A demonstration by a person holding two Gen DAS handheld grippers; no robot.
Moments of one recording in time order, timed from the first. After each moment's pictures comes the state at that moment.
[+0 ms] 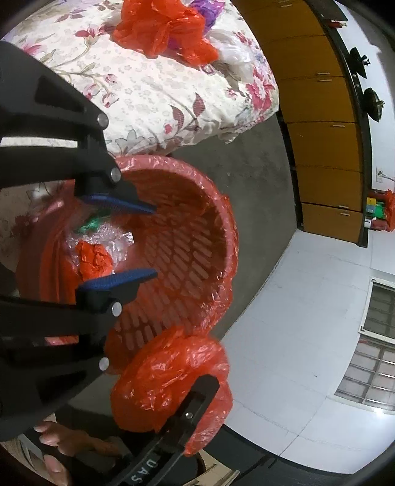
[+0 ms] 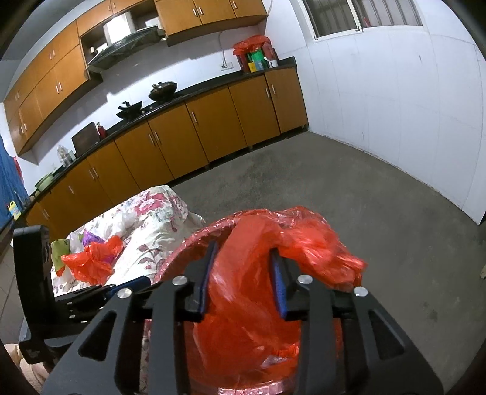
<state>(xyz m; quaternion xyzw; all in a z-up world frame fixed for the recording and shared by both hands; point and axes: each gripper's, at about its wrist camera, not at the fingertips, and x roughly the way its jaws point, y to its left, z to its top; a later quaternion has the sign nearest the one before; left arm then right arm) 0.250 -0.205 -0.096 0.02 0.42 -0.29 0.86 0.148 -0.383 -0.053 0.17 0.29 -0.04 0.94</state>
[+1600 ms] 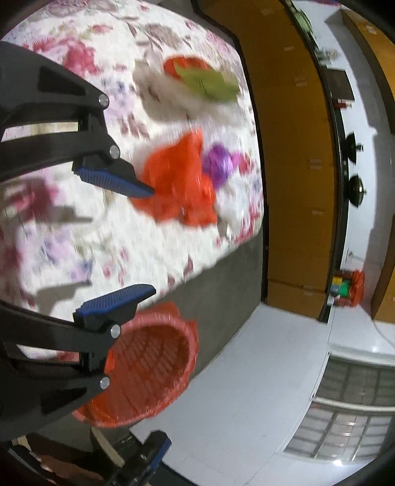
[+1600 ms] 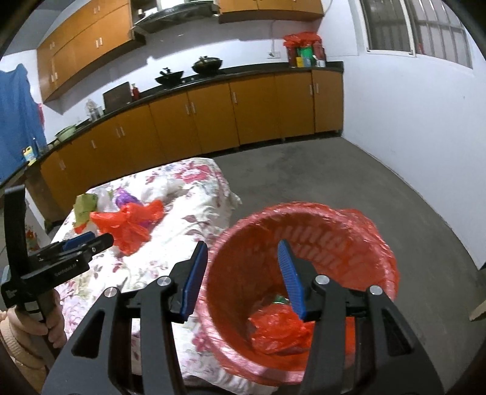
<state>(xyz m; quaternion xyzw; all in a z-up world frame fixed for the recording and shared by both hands) 0.237 -0.033 -0.063 -0.02 0.36 -0.13 0.92 0.160 -0.287 -0.035 0.08 0.31 0.03 0.95</state>
